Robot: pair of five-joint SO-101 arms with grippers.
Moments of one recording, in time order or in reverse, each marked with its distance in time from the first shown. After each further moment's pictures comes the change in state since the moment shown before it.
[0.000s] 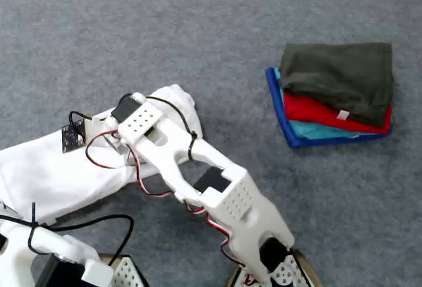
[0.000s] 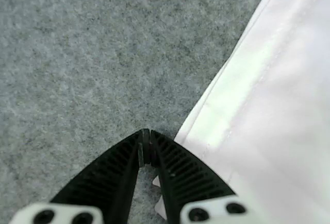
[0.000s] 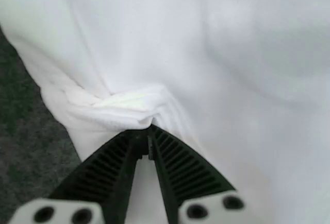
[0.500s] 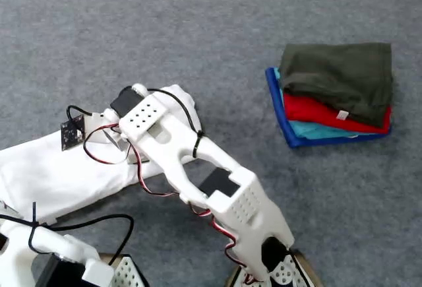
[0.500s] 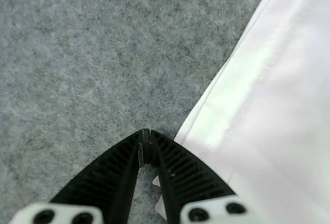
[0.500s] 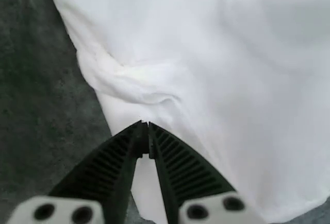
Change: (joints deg) left arm 0.0 0.0 0.0 0.0 0.0; right arm 0.3 -5.9 -2.9 11.1 0.0
